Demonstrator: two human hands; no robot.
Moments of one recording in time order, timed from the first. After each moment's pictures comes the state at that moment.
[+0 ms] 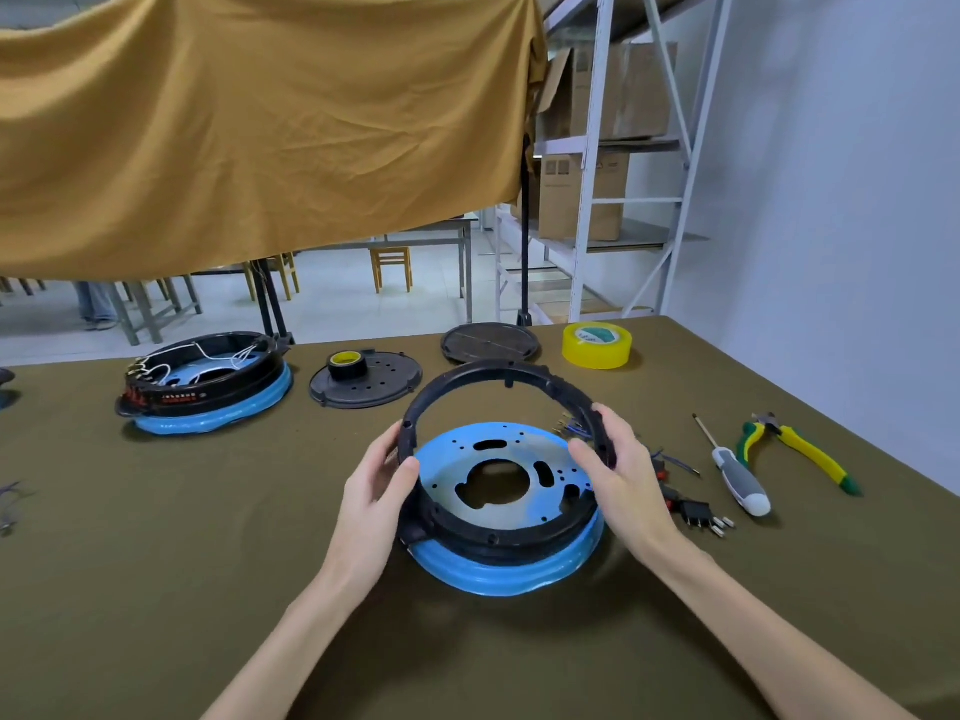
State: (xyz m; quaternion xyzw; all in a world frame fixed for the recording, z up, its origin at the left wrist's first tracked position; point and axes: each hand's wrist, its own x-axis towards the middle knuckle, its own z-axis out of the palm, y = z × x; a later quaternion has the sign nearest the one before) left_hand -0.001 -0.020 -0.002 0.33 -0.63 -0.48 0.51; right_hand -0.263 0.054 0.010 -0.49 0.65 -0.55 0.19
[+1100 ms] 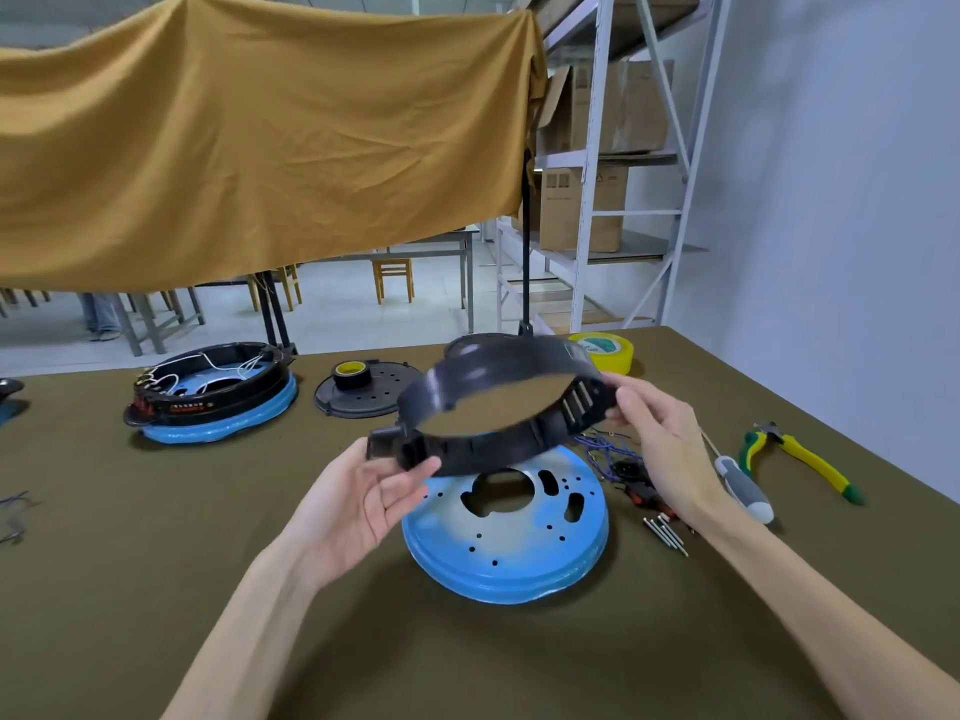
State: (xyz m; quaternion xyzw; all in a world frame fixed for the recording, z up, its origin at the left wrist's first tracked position) left_hand 0.020 -0.033 0.044 0.31 -0.36 -0.79 0.38; right_hand -0.290 0.059 0.061 -0.54 0.55 -0.62 0.14
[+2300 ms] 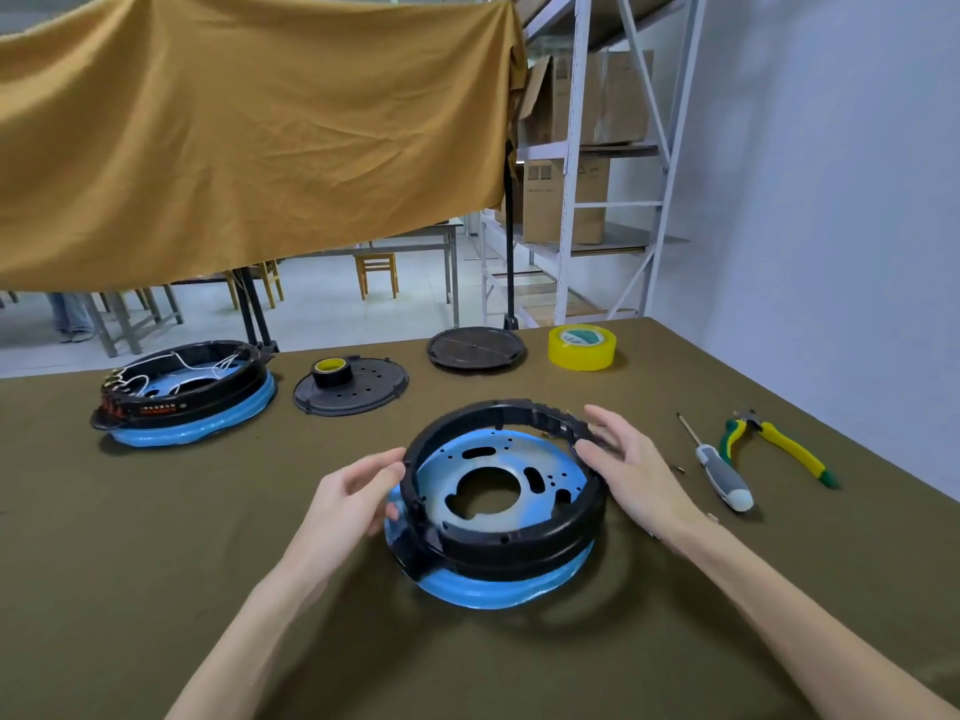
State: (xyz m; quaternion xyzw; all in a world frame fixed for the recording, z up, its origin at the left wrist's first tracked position) left_hand 0.014 -0.035 0.012 0.42 -0.65 -0.51 0.38; right_hand -0.296 0.060 0.024 -0.52 0.65 -0.49 0.26
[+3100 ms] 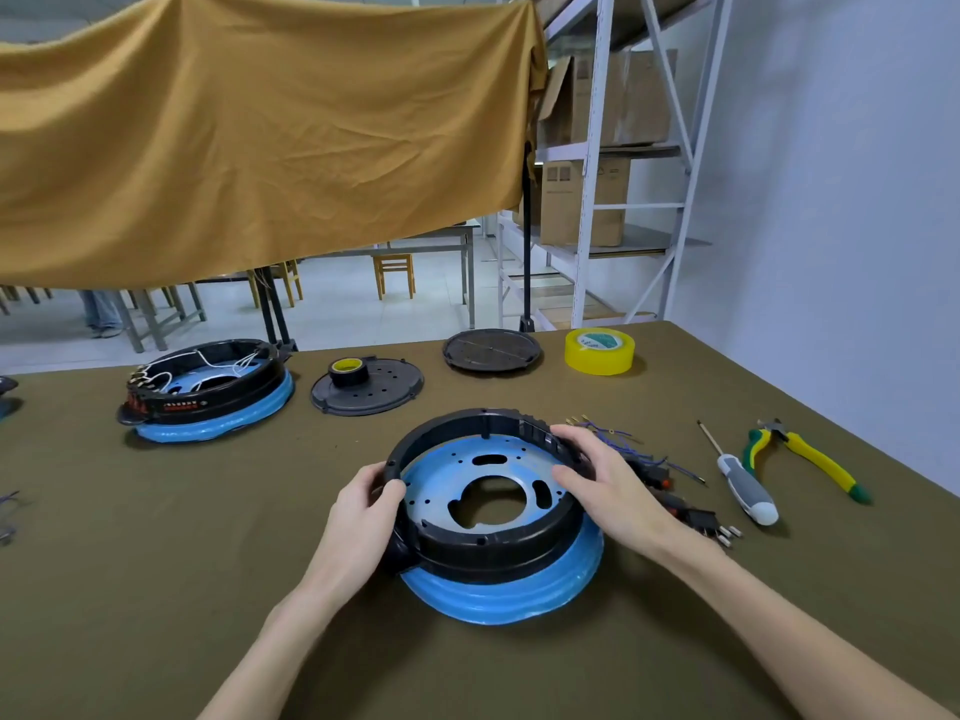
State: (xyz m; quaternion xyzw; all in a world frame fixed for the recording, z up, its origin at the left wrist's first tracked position) left_hand 0.009 -0.036 -0.005 0.49 -0.65 -0.43 0.40; right_hand -0.267 0.050 0.023 -0.59 0.65 -0.42 0.25
